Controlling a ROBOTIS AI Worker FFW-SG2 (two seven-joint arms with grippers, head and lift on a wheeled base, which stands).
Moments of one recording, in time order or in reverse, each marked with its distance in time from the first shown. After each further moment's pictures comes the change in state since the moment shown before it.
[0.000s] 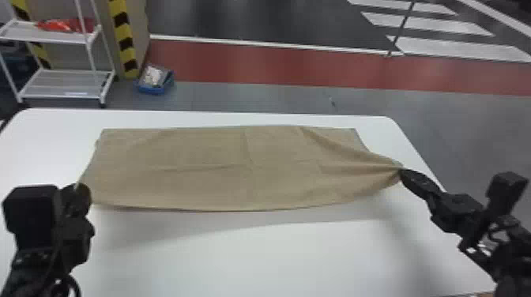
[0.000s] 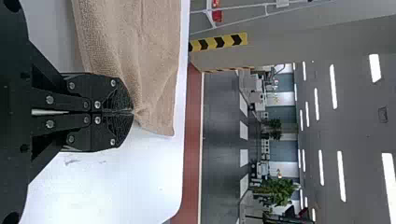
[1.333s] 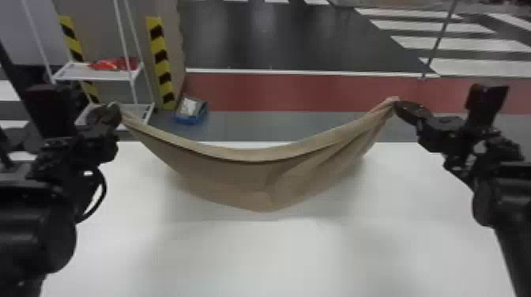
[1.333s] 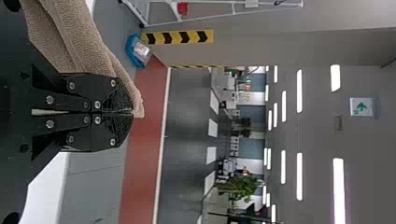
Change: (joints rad) left arm -0.567 0.043 0.118 0.311 0.170 -0.001 -0.179; right arm -0.561 0.078 0.245 0.171 0.182 0.123 -0.174
